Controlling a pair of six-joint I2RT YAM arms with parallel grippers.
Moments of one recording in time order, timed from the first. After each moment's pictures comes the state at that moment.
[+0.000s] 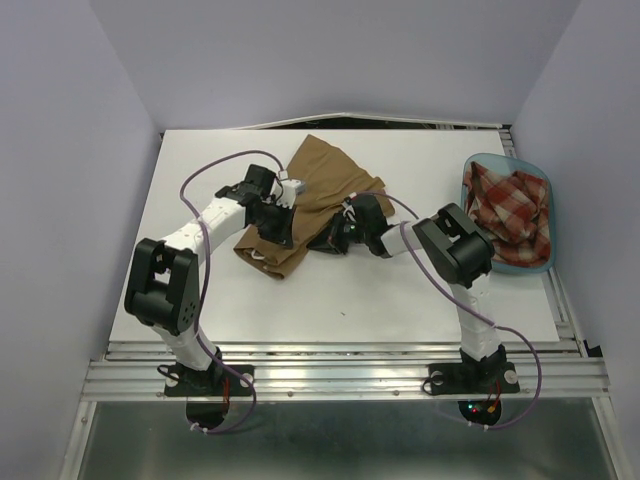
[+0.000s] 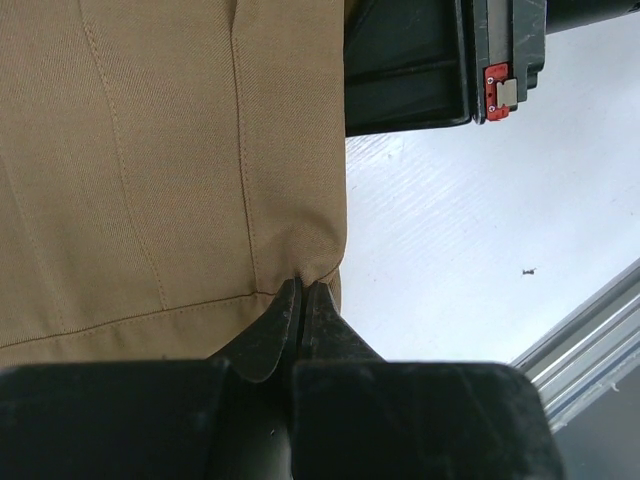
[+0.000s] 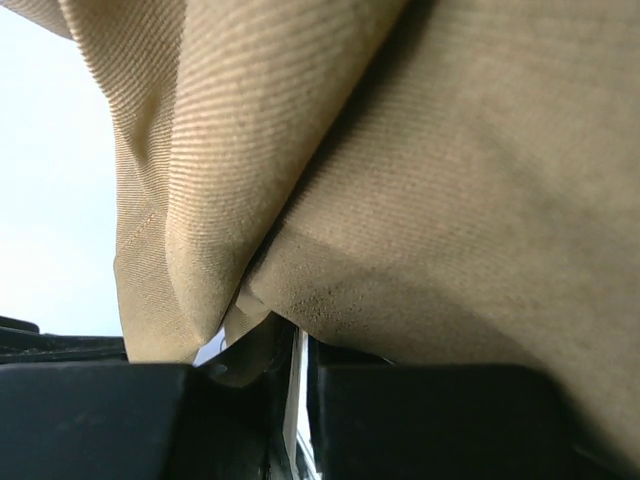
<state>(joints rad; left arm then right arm) -0.37 1.65 1.19 -0.63 0.40 0.04 0.57 2.19 1.14 0.48 -0.55 1.15</state>
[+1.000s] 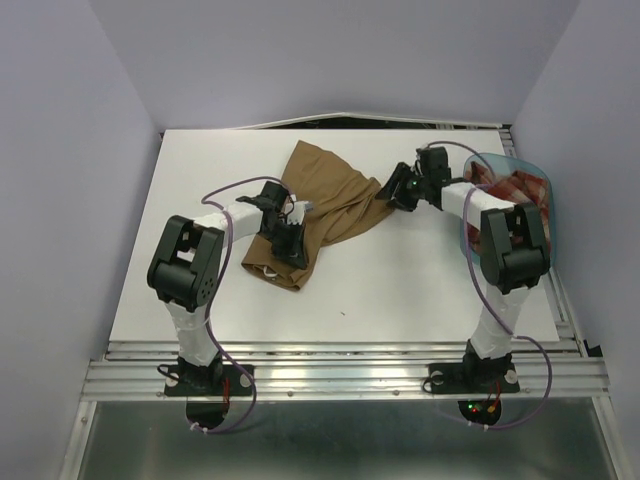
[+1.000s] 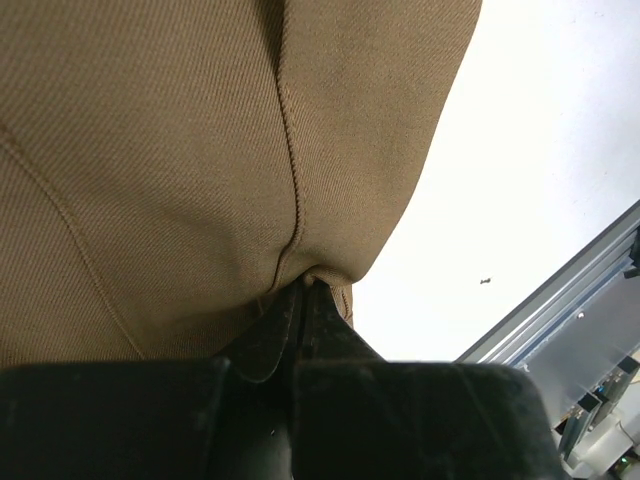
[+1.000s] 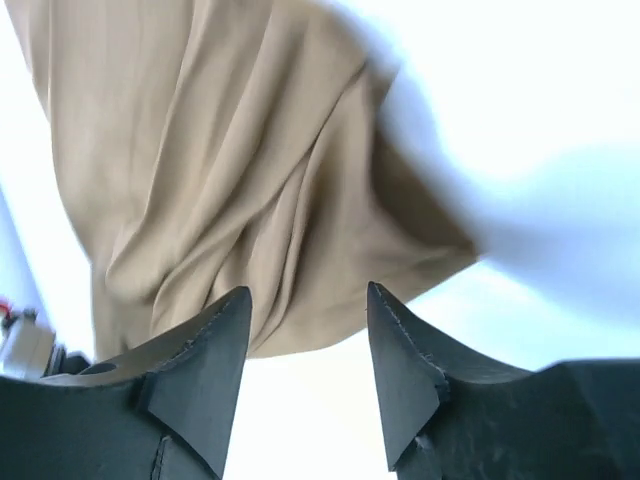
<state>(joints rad) -0.40 1.86 1.14 -0.57 0.52 -0.12 0.23 1.94 1.25 -0.08 -0.42 0.71</state>
